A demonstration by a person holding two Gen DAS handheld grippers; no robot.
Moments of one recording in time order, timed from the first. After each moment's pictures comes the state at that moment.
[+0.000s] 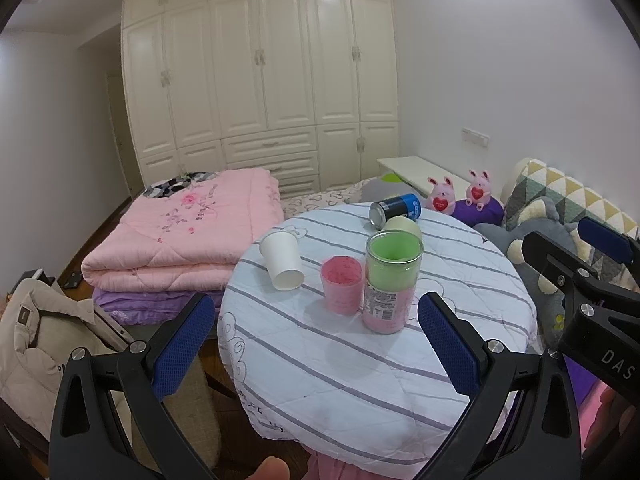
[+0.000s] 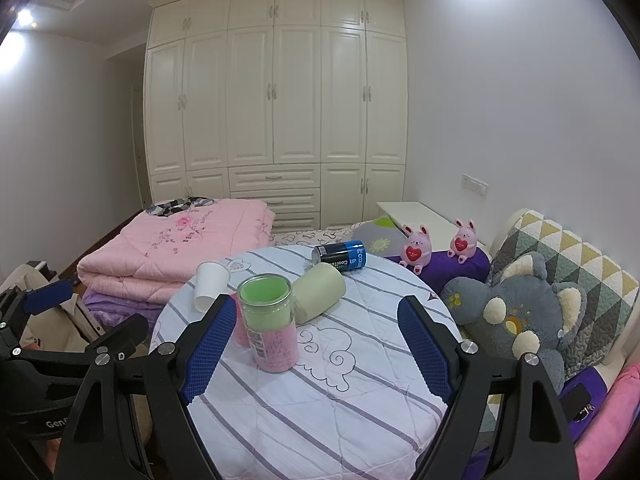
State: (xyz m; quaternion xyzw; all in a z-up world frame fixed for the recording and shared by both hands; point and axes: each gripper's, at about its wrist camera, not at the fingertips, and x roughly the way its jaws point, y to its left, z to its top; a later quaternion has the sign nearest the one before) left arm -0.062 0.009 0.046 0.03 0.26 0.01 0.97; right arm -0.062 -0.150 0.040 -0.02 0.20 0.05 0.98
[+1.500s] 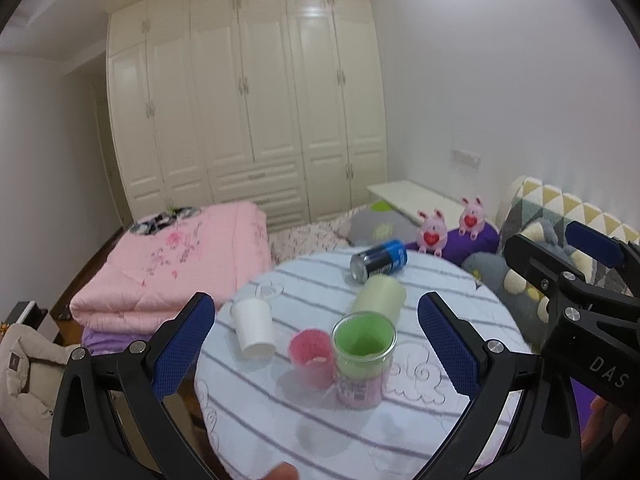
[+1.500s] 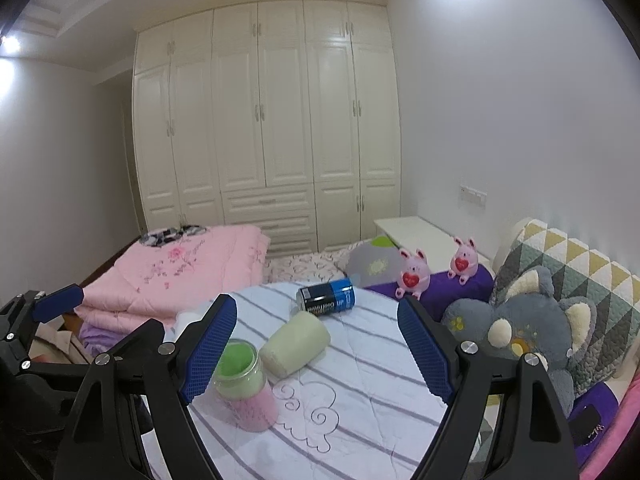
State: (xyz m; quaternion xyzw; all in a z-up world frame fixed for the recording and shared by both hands) left arm 0.001 -0.036 0.079 0.05 0.21 -0.01 0.98; right arm -0.009 -0.186 0.064 0.01 0.16 0.05 0.99
